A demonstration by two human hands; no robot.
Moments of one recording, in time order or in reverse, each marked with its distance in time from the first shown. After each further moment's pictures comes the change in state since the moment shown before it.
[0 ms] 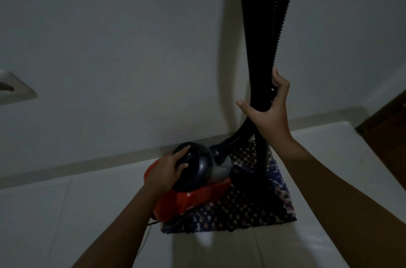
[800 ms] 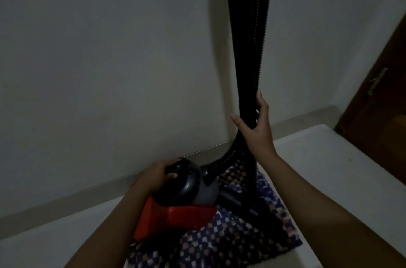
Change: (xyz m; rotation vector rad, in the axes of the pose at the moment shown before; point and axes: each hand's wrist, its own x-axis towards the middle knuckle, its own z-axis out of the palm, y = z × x) left_hand 0.105 -0.020 0.085 0.036 -0.073 0.170; right_hand -0.053 0.125 -0.028 -0.013 0.175 0.093
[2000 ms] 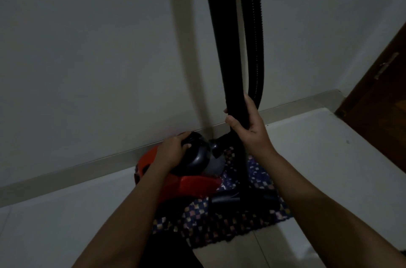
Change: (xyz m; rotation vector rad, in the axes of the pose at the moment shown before) left_hand 0.012 -0.029 0.029 0.009 0.141 -0.011; right_hand -0.063 -0.016 0.034 -0.046 -0.263 0.005
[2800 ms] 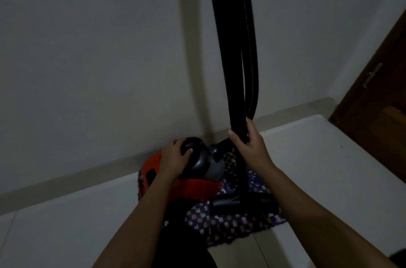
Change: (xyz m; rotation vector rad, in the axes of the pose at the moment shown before) left_hand -0.026 0.012 0.001 -0.141 0.186 -0.055; right_hand -0.022 0.000 -0.001 -0.016 0.008 0.081
